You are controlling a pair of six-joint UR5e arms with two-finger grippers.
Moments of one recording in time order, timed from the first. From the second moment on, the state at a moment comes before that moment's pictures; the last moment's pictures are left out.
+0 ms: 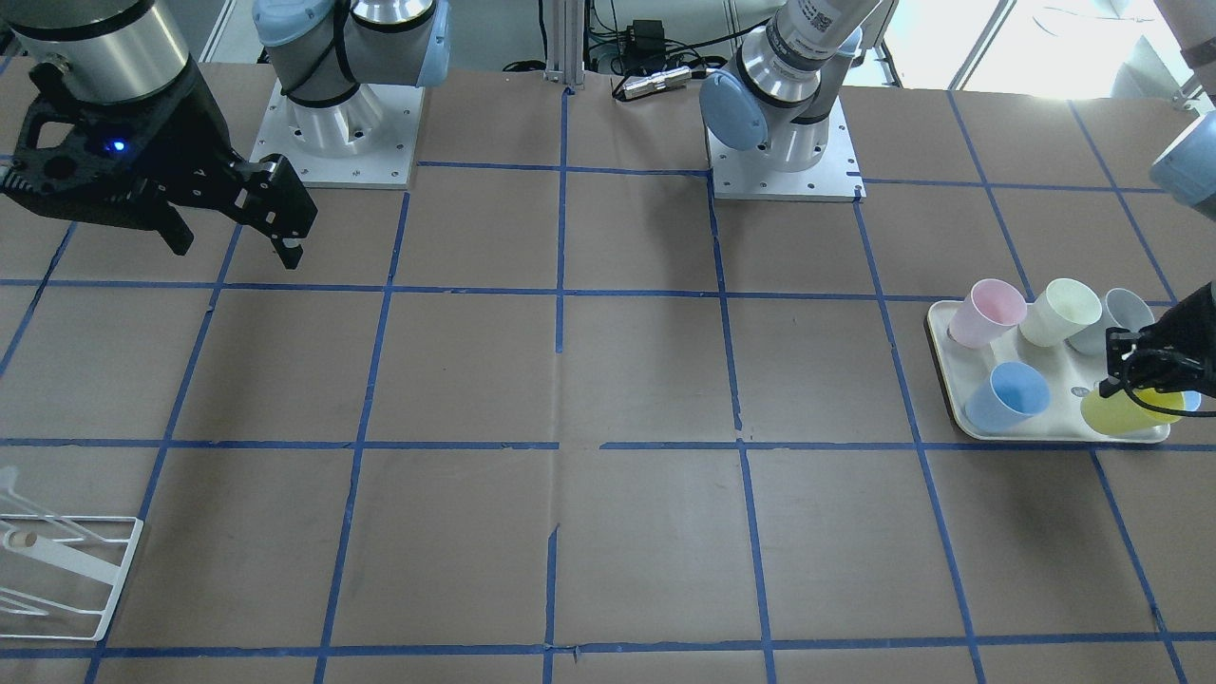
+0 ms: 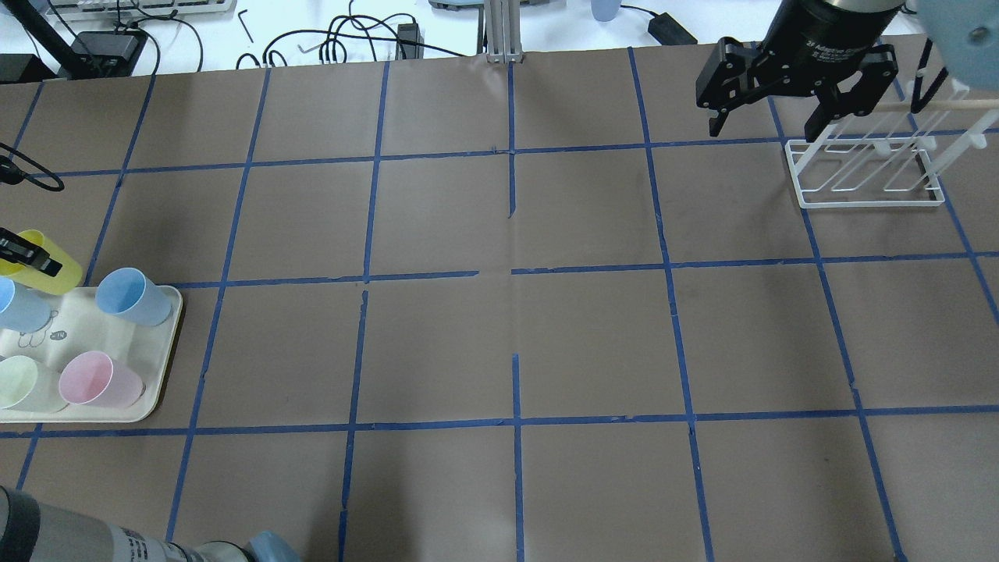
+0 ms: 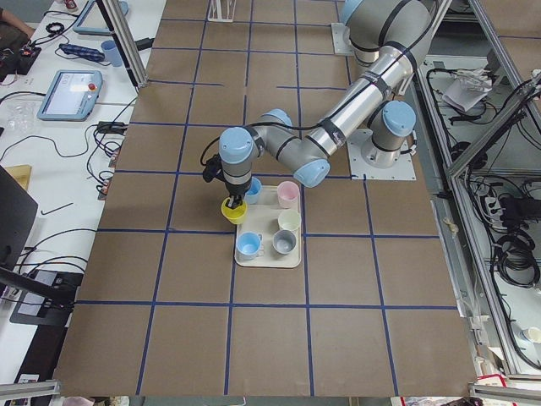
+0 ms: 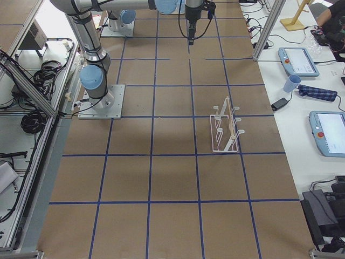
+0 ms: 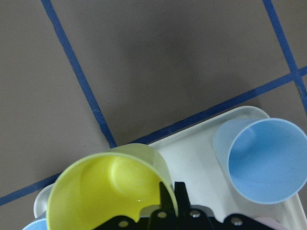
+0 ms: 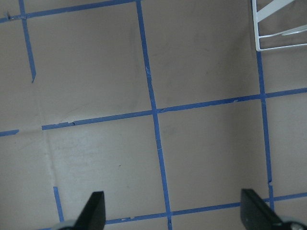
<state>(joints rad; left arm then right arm) -0.82 -1.91 -1.71 -1.12 1.52 1.11 1.55 -1.54 1.49 -1.57 -1.58 0.11</state>
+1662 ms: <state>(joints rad) -0.89 -1.84 -1.63 -1.25 1.60 1.01 1.56 -1.59 1.50 -1.57 -1.57 0.09</state>
